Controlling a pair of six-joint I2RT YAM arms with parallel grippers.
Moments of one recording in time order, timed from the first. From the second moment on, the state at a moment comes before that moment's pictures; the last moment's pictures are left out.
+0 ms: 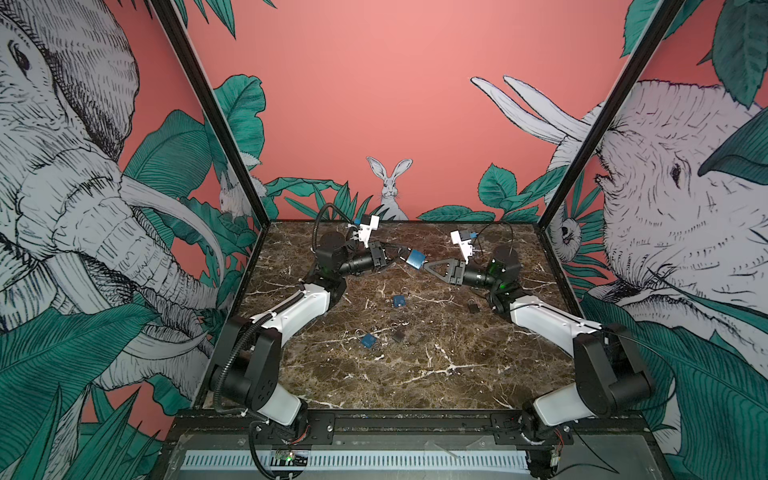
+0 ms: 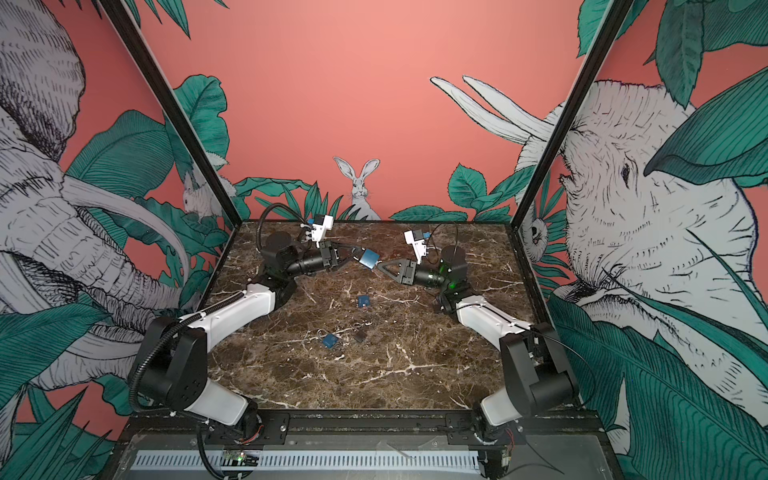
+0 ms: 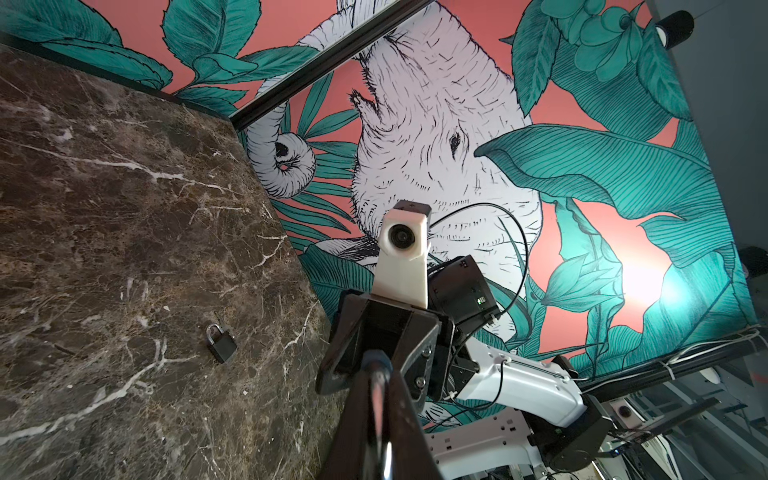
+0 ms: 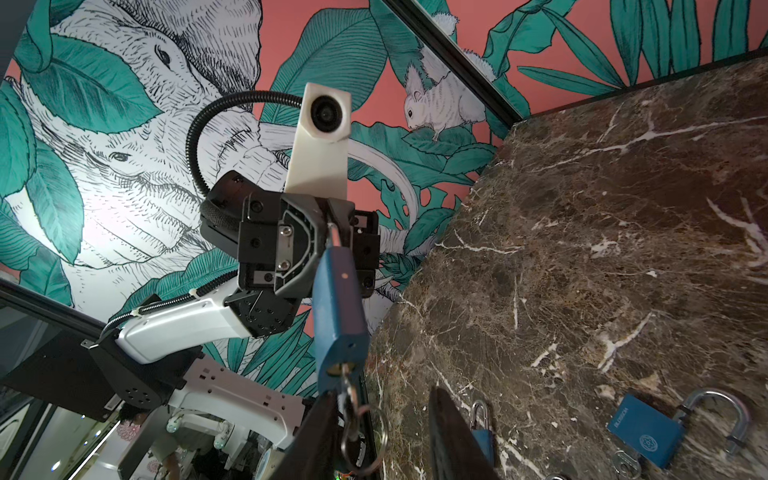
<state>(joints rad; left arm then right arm) -0.42 1.53 0.98 0.61 0.90 -1.11 0.37 1.49 0.83 0.65 -1.00 0.88</state>
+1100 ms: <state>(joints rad) -0.27 1.53 0.97 0.68 0.89 -1.17 0.31 1.56 0.77 0.91 -1.02 1.08</state>
